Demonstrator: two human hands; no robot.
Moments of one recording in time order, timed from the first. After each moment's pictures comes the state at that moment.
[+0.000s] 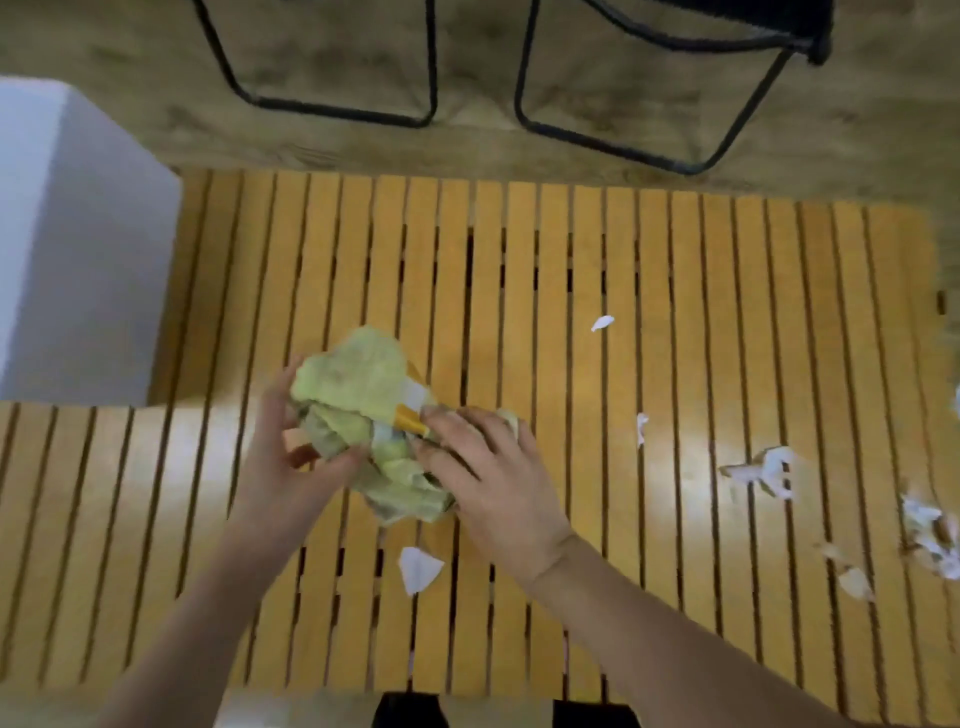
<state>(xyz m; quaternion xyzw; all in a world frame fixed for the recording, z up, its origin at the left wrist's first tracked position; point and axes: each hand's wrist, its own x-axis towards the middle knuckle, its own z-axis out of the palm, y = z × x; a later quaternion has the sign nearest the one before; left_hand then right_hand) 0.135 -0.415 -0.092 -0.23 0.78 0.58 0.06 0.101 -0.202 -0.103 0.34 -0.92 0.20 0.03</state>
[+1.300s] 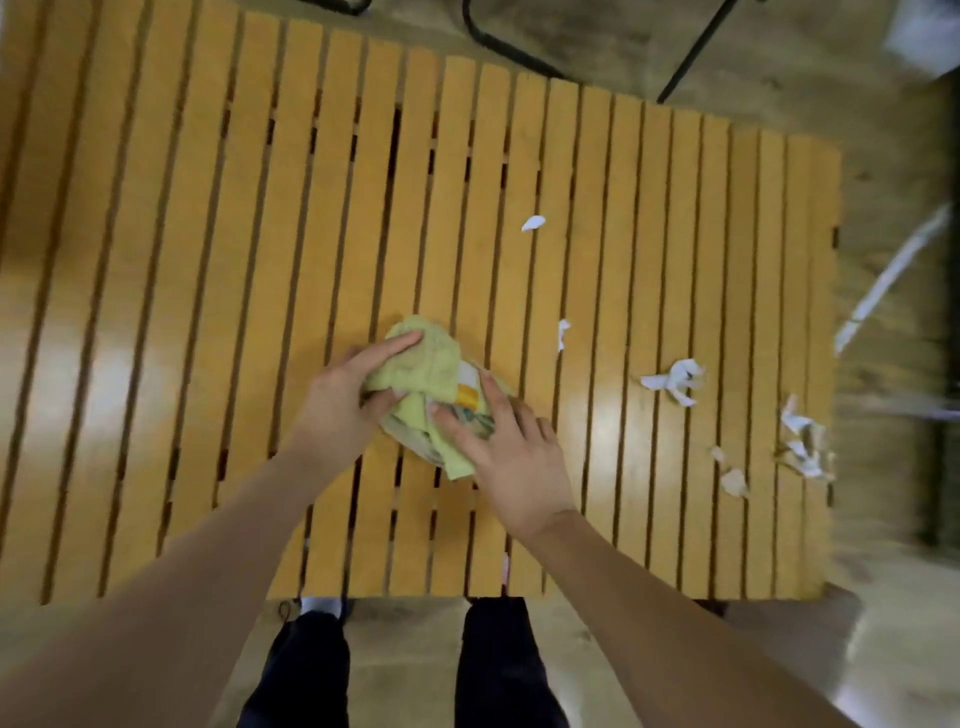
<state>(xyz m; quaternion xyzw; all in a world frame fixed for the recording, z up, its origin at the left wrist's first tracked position) 0.155 -0.304 -0.168 -0.07 0.88 0.45 0.16 0.175 -0.095 -0.164 0.23 -0.95 0.03 -0.21</state>
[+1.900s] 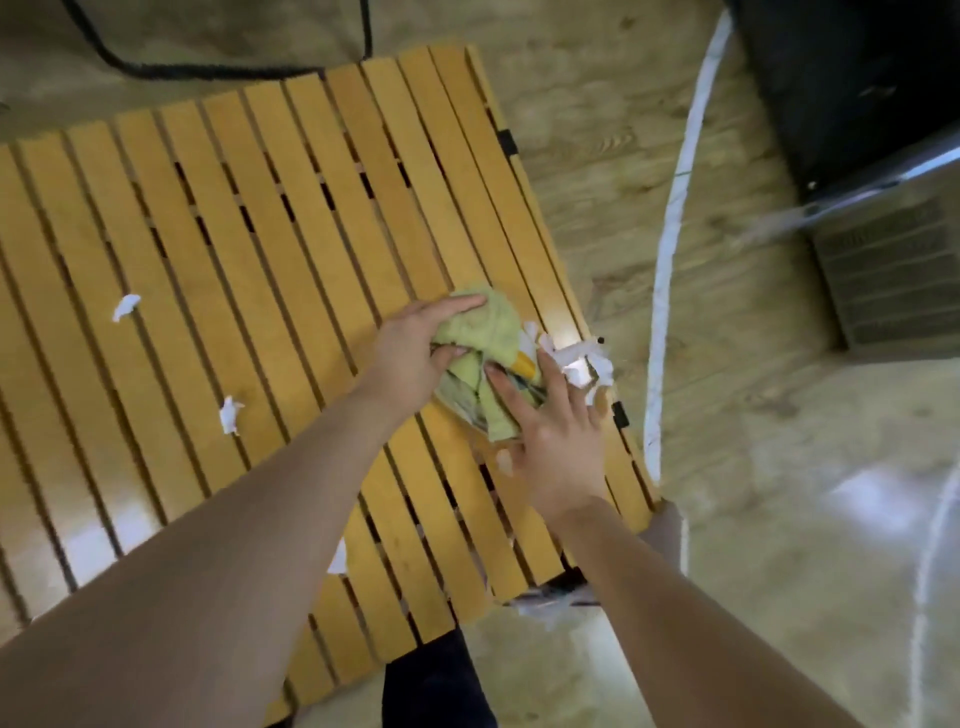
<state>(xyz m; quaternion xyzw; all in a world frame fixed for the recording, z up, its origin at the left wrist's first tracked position) 0.027 0.068 -0.158 0.15 0.86 0.39 0.28 0.159 0.204 -0.151 -0.12 -0.98 0.08 -0.15</state>
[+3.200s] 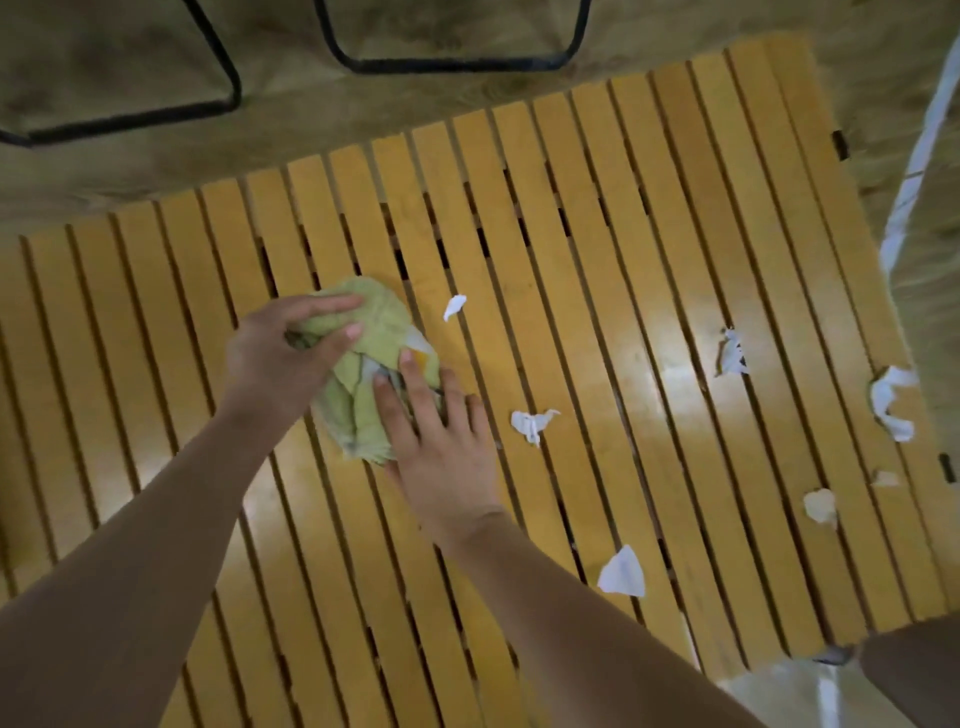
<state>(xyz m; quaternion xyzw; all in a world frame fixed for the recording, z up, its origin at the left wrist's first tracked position) -0.050 -0.290 -0.160 -0.08 0.90 0.39 0.16 0.060 -0.149 -0.194 0.08 -0.98 0.15 -0.11</state>
